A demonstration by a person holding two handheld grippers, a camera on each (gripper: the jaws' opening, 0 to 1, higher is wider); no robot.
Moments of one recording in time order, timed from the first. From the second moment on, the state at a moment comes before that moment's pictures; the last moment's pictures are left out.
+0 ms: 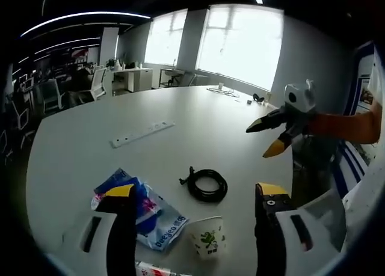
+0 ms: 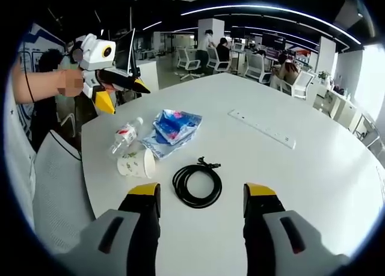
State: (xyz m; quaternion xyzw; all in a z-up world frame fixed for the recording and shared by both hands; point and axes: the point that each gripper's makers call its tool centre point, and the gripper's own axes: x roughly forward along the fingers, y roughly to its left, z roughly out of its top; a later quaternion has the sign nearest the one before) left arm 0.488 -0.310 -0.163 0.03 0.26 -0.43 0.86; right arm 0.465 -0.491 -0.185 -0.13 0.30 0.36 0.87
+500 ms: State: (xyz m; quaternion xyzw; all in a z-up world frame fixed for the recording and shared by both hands) left arm 0.506 -0.343 -0.177 0.04 0.27 -0.45 0.85; right arm 0.483 -0.489 -0.202 -0.13 0.31 0.35 0.88
